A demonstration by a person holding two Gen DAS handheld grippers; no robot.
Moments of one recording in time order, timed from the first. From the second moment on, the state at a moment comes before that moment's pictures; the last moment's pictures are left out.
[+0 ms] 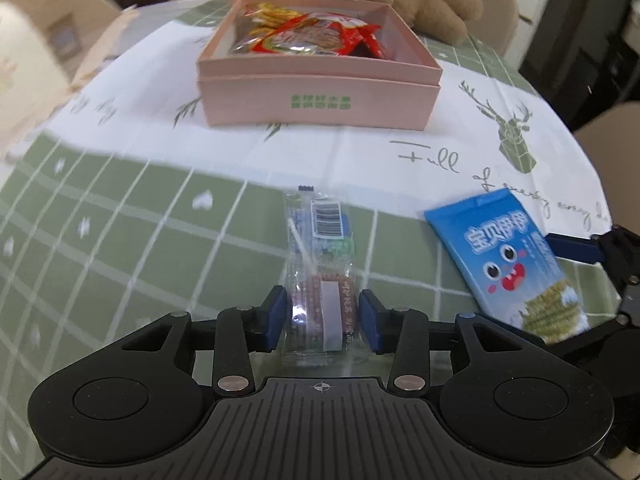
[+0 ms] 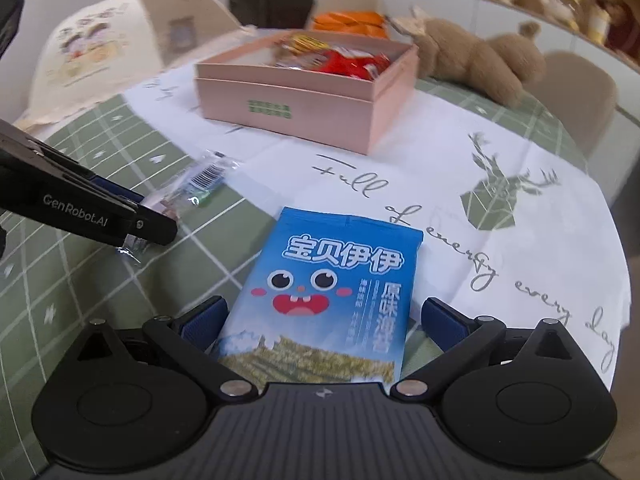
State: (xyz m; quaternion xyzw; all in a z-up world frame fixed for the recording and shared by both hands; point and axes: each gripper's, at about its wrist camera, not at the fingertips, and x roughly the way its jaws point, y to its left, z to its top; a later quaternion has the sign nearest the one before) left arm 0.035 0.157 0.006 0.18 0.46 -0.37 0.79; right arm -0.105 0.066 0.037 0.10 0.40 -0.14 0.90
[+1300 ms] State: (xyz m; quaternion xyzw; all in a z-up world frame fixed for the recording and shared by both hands) left arm 0.121 0.207 0.094 -0.02 0.37 -0.41 0.83; right arm -0.109 0.007 0.167 0.11 0.36 -0.13 0.92
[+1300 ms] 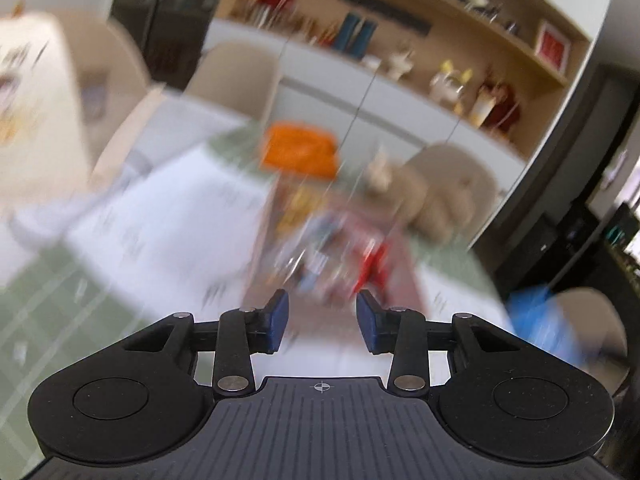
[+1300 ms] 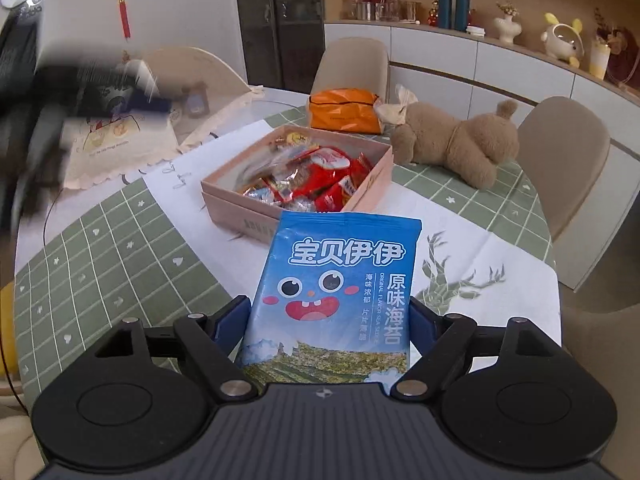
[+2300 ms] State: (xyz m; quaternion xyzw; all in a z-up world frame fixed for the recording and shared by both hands) left arm 0.031 0.194 -0.017 0.13 0.30 -0.34 0.88; right arm -0.055 0.059 0.039 0.13 0.39 -0.18 0.89
